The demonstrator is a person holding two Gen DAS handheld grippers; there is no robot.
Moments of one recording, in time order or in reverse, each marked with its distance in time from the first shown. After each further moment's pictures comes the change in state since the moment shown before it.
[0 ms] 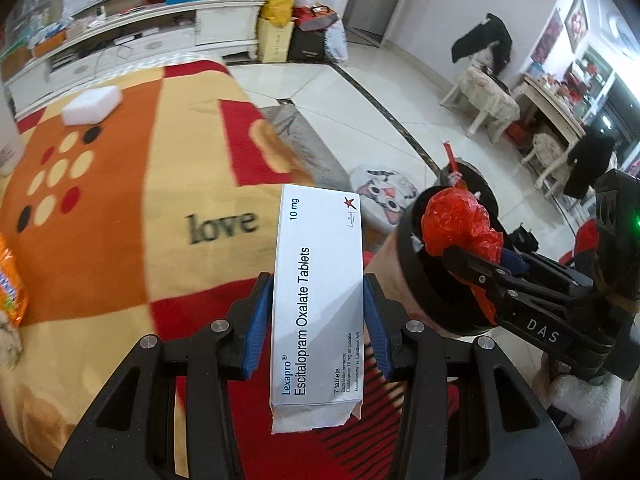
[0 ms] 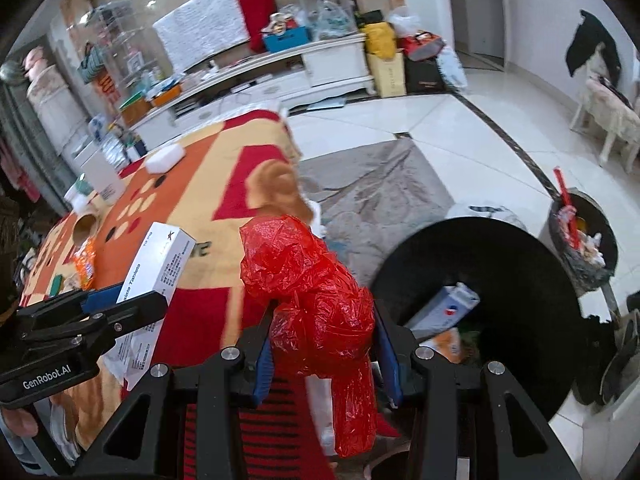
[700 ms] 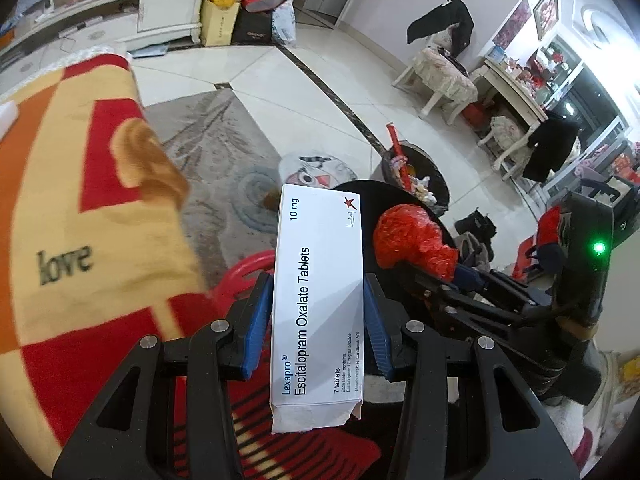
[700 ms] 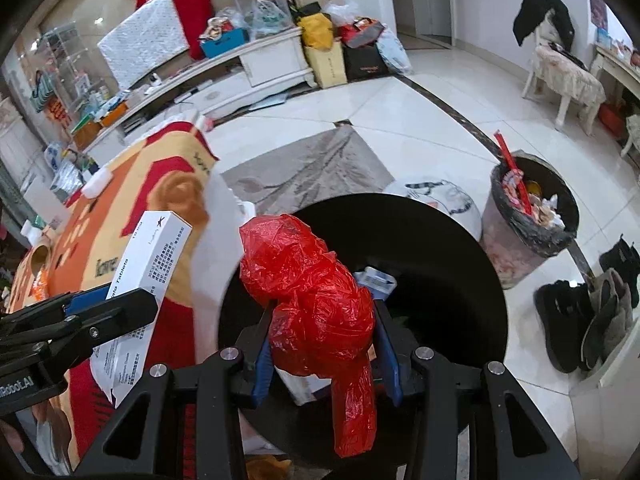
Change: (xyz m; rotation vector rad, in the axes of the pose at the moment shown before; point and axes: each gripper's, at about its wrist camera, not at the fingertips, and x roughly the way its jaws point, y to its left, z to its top) left arm 0.053 -0.080 0.027 0.031 0.073 -0.179; right arm 0.006 -0.083 -0.004 0.124 0.032 -0.120
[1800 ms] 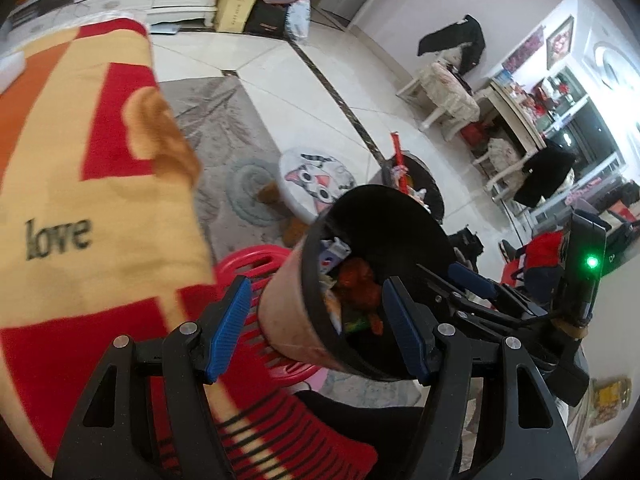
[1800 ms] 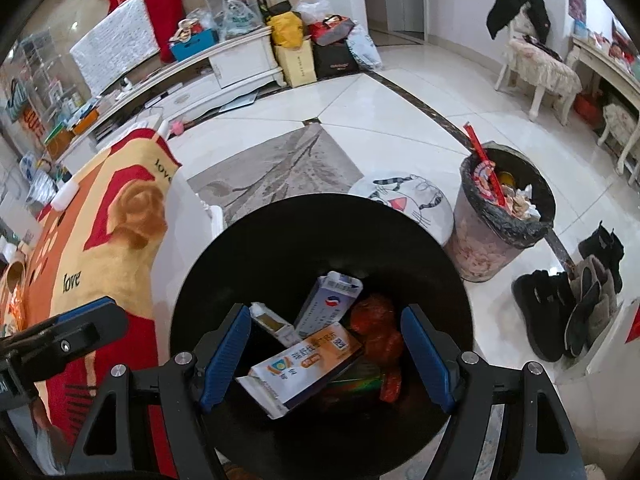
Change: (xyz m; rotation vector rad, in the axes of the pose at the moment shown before) left arm -0.005 0.034 -0.002 -0.115 -0.008 -0.041; right arm 0.004 -0.007 0.003 0.021 -0.001 -0.085
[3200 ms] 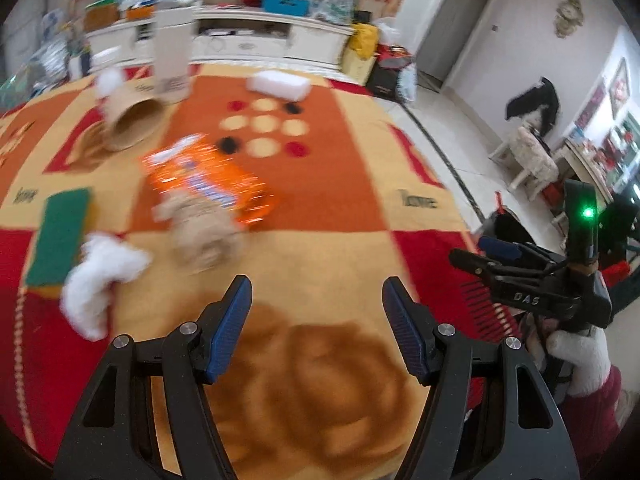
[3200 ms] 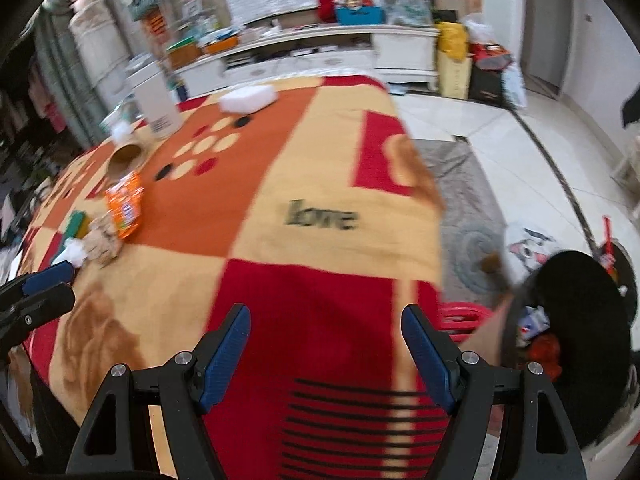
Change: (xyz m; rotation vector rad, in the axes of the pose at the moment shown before) left arm -0.230 0.183 -0.124 -0.132 -0.221 0.332; right arm -0.015 0.242 -0.045 -0.409 0.043 0.274
